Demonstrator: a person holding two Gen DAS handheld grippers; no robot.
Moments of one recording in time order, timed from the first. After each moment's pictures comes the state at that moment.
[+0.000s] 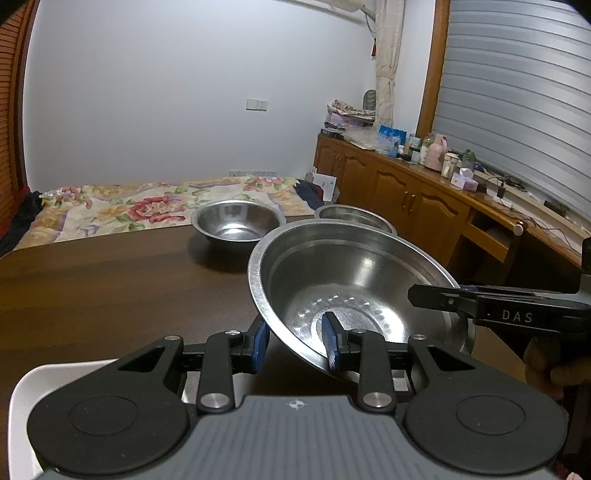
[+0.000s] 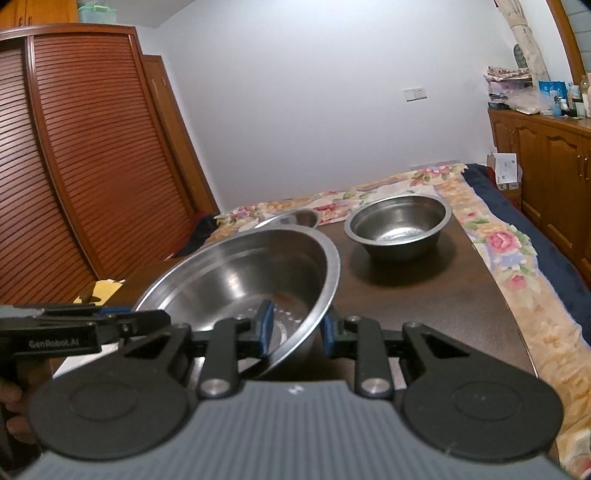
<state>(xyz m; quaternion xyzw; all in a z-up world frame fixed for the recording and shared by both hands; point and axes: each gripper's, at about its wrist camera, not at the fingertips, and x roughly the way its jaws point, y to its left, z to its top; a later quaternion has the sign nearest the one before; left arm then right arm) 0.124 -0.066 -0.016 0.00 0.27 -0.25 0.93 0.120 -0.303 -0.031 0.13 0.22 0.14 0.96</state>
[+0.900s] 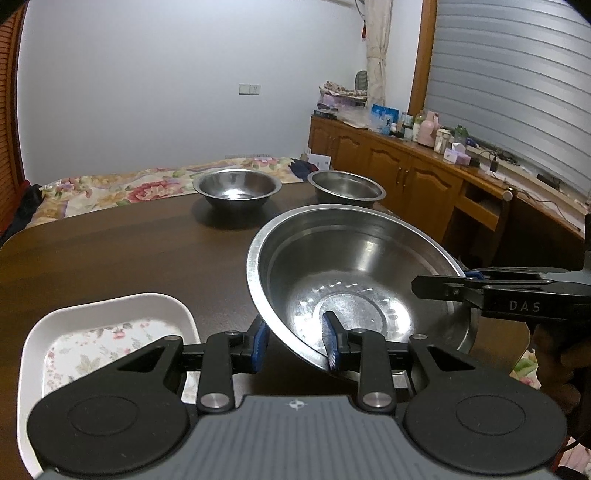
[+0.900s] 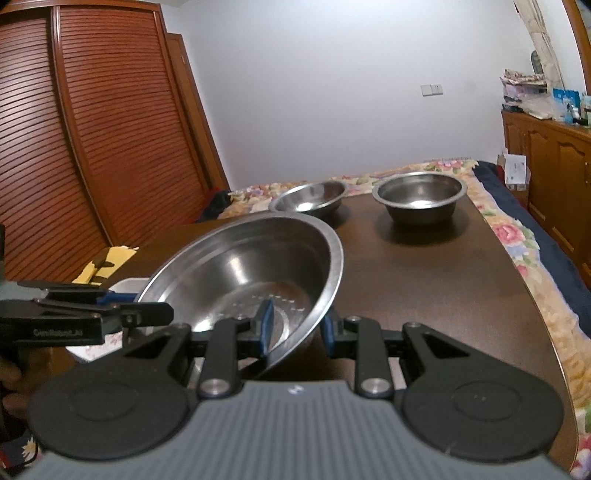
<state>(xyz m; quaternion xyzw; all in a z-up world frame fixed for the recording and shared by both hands) 0.094 -0.054 -0.034 0.03 0.29 -0.26 0.92 0.086 -0.284 -0.044 0.10 0.24 0.15 0.95</state>
